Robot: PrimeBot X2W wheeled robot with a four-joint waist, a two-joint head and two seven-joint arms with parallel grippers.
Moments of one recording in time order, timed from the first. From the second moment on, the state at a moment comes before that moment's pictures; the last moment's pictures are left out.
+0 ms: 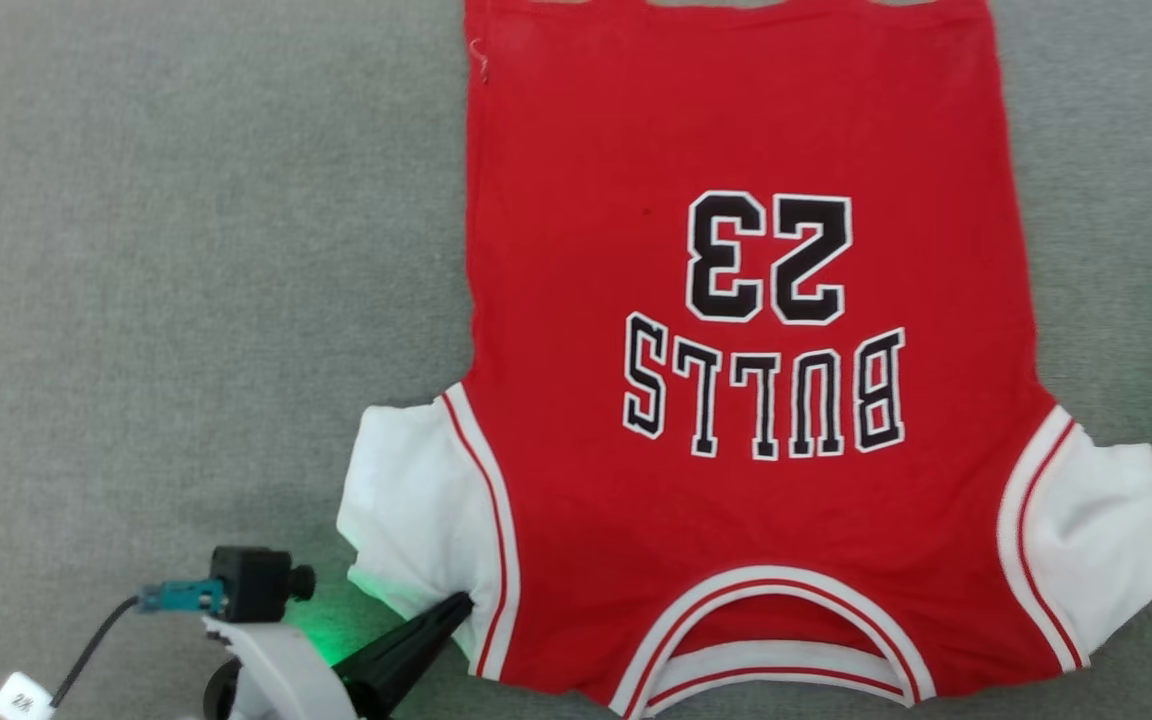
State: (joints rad) left arm -0.22 0.68 -0.73 0.06 -1.32 -0.13 0.07; right arm -0.49 -1.26 0.79 -0.06 1.07 0.13 0.14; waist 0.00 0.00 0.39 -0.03
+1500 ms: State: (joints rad) left arm -0.49 0.54 -0.90 0.00 -1.22 -0.14 -0.02; right arm -1.24 -0.95 0.75 0.57 1.01 0.13 0.79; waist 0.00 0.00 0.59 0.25
